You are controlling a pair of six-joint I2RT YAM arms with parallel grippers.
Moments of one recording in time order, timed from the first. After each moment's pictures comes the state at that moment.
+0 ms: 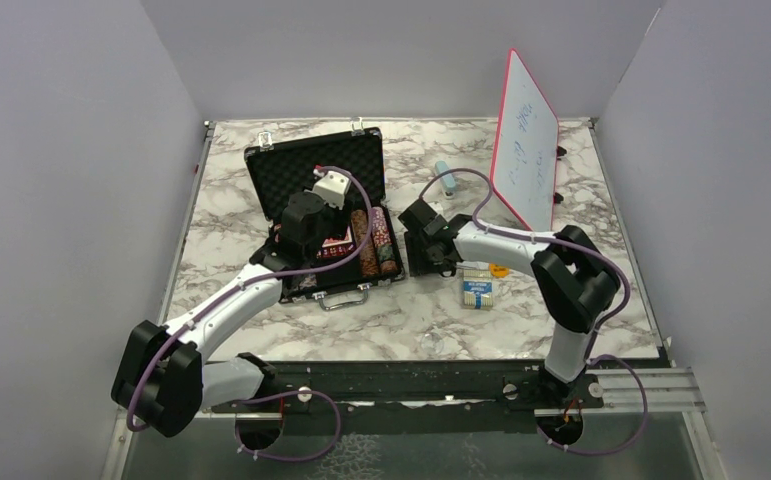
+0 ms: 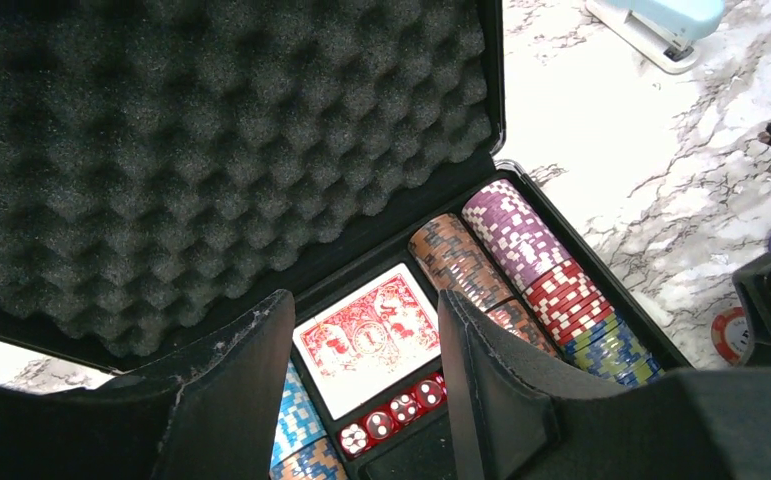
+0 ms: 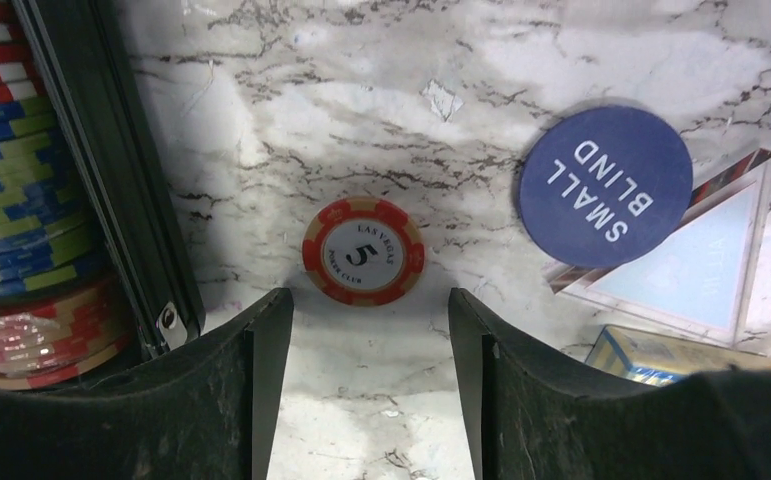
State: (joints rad) left arm -0.51 1.19 0.72 0.14 -0.22 0.07; right arm 0.77 1.83 1.16 -0.52 0.23 0.57
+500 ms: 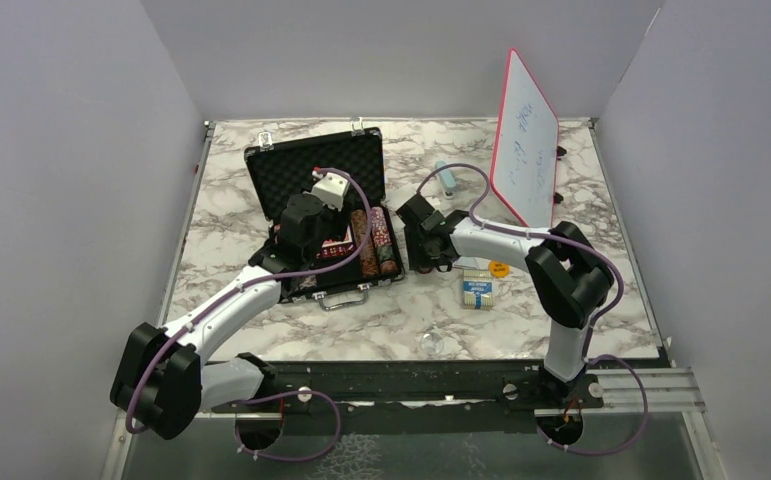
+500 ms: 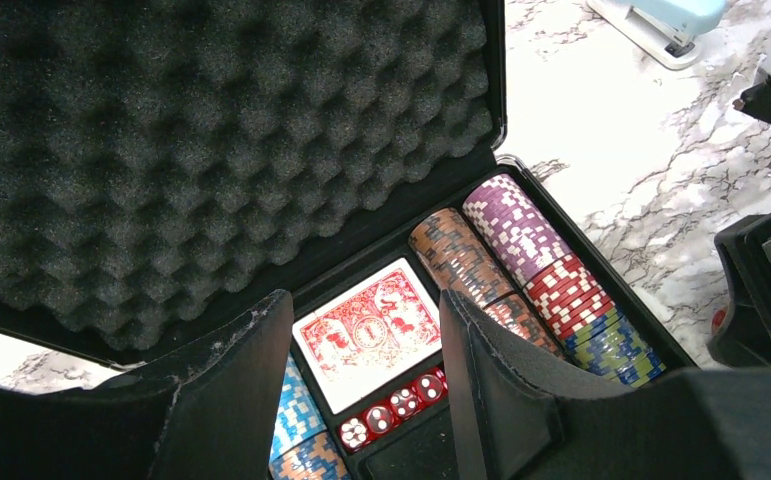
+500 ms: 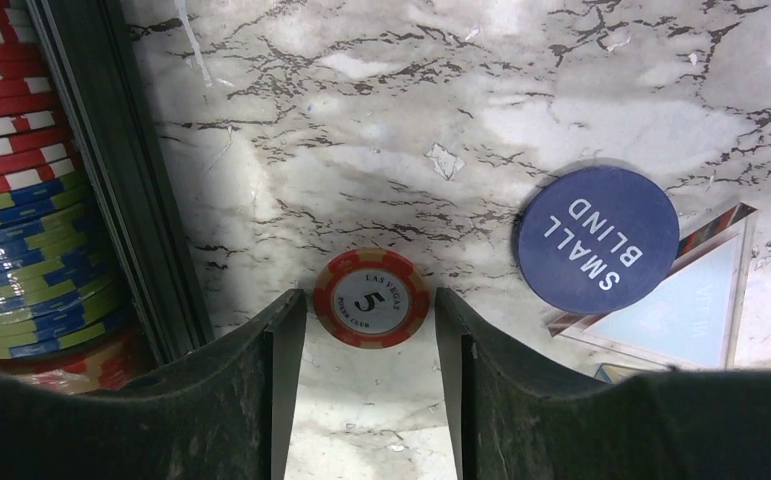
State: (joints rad) left arm -0.51 1.17 0.71 0.14 -0.22 0.06; right arm 0.75 1.88 1.21 -0.50 0.23 0.55
